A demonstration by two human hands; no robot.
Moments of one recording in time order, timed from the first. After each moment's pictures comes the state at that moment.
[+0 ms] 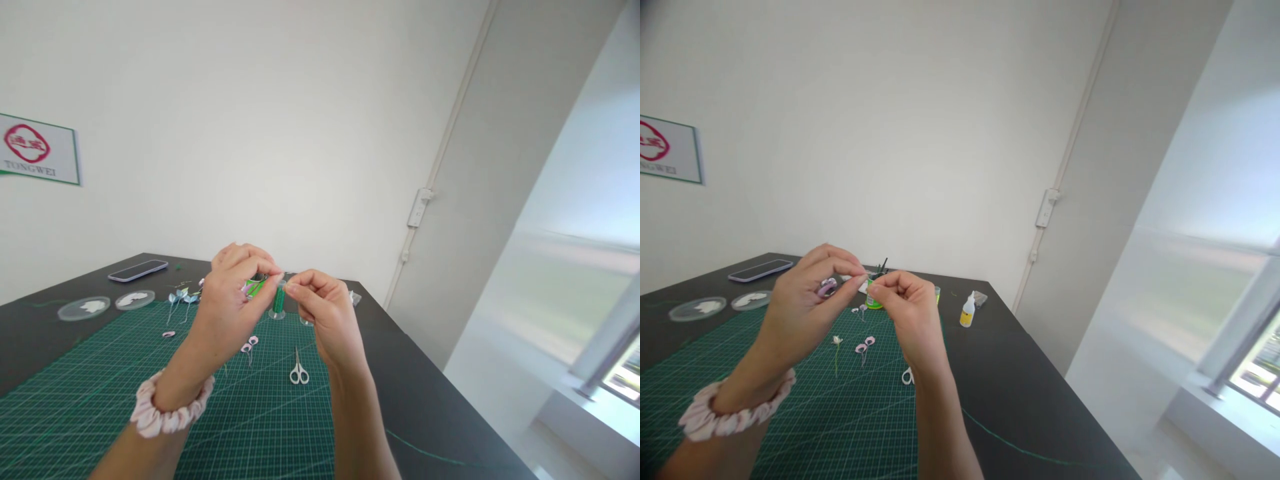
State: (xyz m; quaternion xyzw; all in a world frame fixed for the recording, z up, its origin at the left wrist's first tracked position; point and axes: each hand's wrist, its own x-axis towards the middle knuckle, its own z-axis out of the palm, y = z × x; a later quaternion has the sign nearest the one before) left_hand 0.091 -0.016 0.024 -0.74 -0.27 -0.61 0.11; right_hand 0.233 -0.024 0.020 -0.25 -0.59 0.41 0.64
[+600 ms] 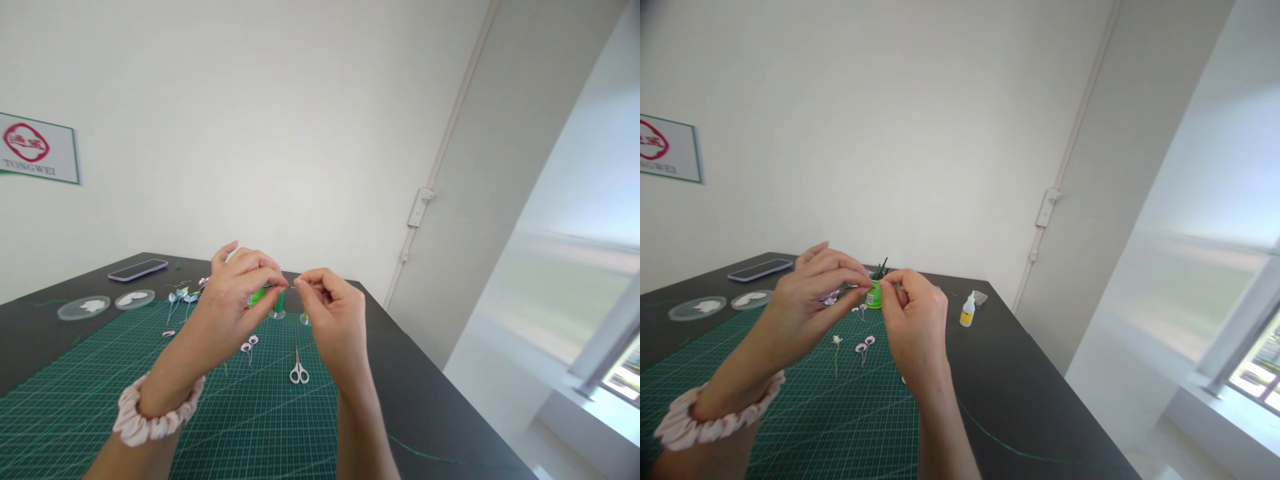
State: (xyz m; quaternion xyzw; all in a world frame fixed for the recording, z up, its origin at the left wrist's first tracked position) left_hand 0.085 -0.015 0.023 -0.80 -0.24 -0.53 0.16; right_hand 0.241 -0.036 0.015 -0.38 -0.67 0.09 0.63
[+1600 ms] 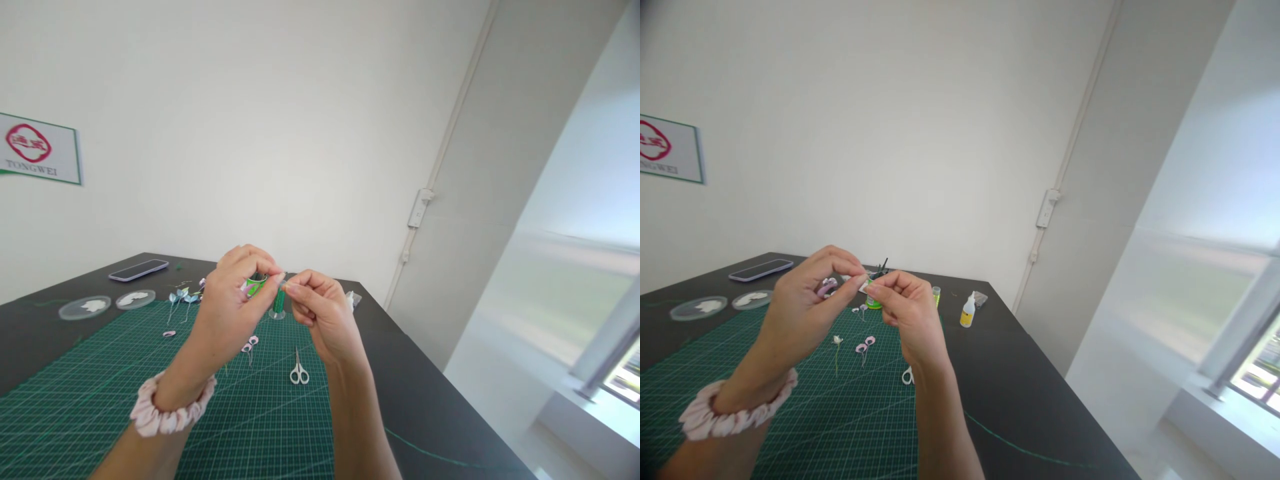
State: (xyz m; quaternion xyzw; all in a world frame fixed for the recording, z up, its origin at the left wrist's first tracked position) left_hand 0.094 -0.019 0.026 -0.74 -0.27 -0.61 0.05; right_hand 0.231 -0.020 0.019 -0.20 -0.57 0.51 0.61
